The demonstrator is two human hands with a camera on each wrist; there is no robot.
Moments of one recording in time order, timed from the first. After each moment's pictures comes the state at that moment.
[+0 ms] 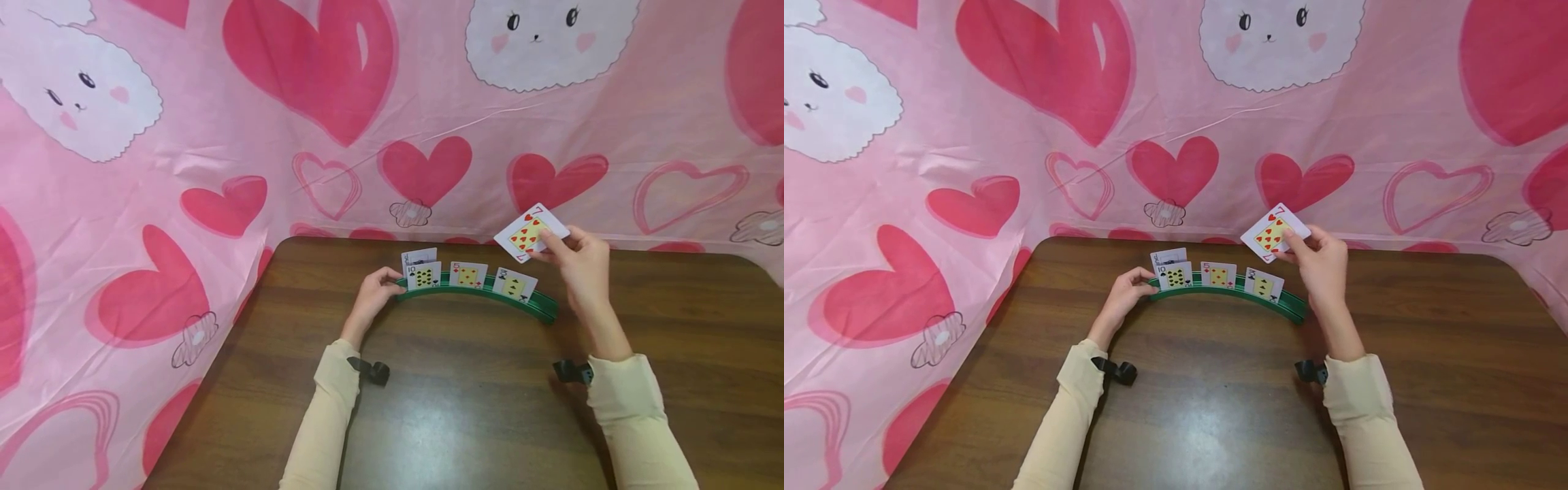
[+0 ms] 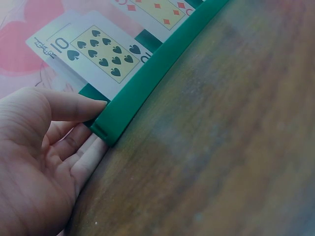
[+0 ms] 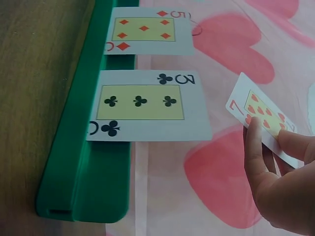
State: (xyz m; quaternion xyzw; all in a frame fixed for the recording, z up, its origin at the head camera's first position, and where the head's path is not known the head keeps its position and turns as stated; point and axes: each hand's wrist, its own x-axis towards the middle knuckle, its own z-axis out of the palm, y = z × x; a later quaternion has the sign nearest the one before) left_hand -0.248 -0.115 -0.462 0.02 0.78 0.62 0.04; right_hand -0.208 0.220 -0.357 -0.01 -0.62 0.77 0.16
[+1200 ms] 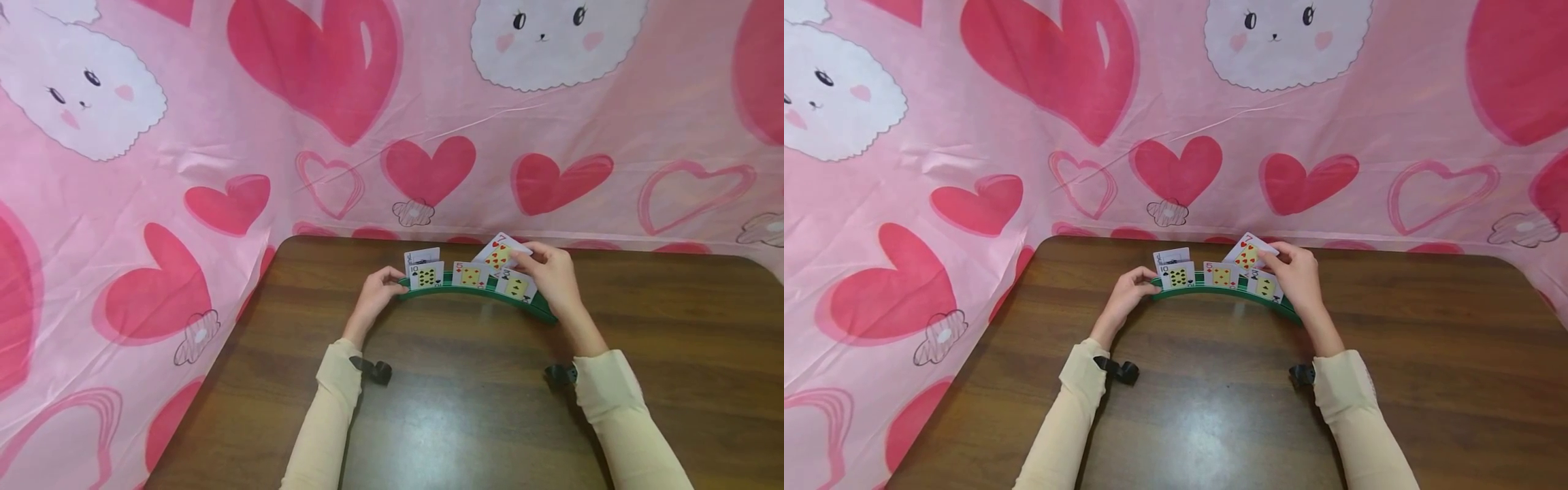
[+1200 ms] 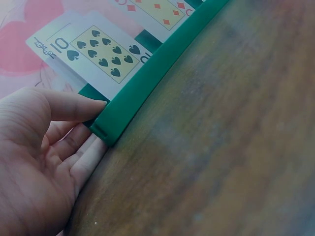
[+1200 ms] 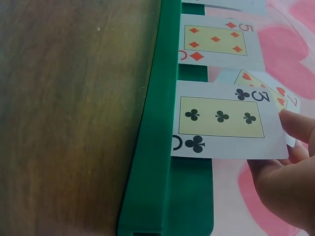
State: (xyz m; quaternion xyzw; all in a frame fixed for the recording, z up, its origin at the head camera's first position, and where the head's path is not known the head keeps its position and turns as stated) left_hand -0.248 -0.116 -0.462 0.03 0.78 0.62 0.04; right_hand -0.227 0.211 -0.394 0.01 -0.82 0.57 0.08
